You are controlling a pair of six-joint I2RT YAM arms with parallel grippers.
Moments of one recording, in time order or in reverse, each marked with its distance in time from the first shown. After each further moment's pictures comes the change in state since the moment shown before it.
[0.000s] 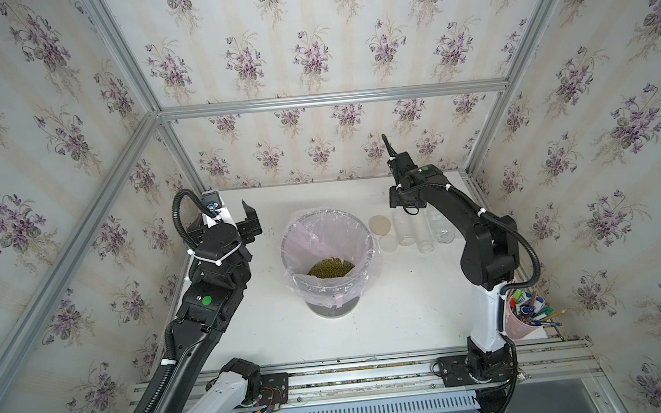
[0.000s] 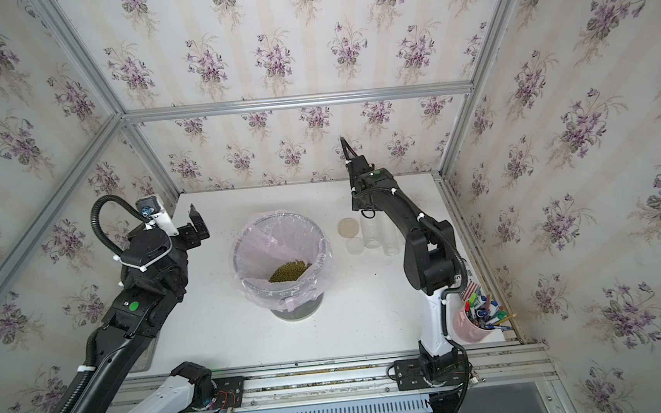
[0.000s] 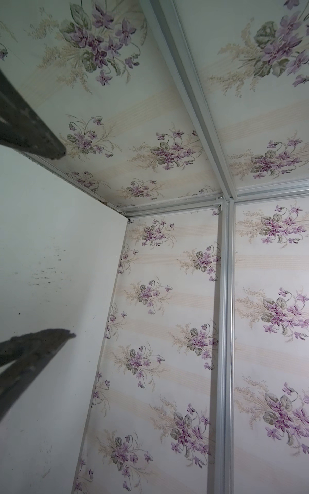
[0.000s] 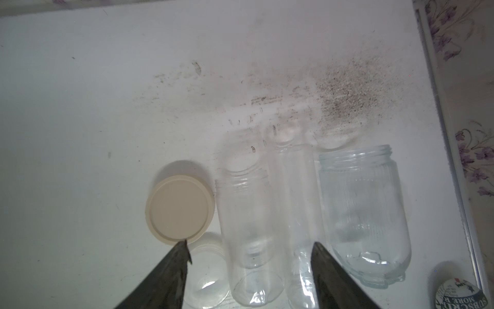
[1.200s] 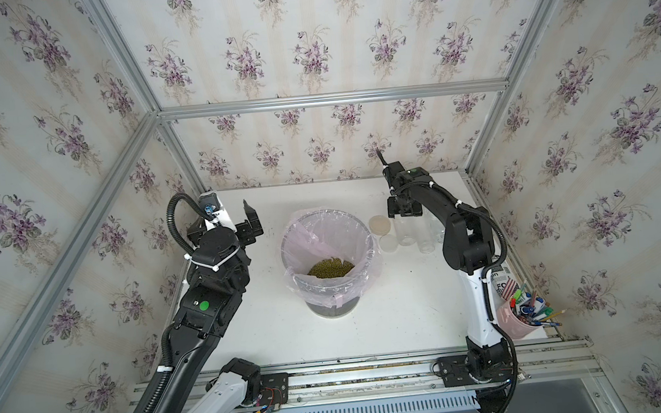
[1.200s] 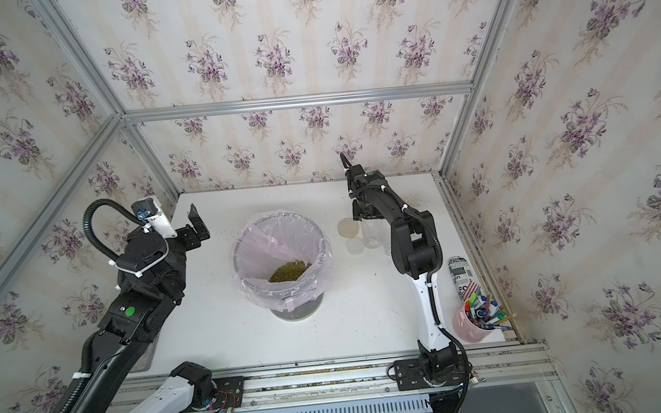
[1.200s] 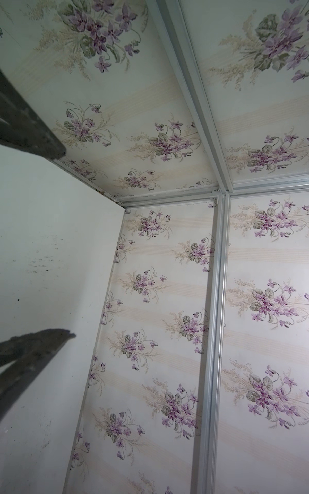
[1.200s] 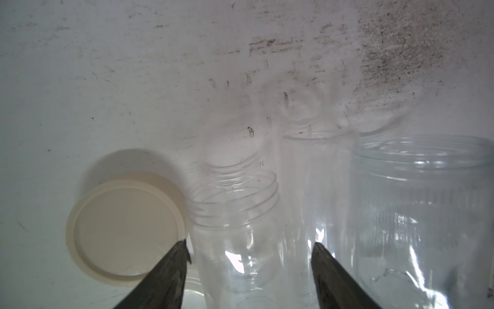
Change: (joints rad) left arm -0.022 -0.028 0.000 -0.001 0.024 -0.031; right arm -0.047 0.315 0.220 -0.185 -0.045 -0.017
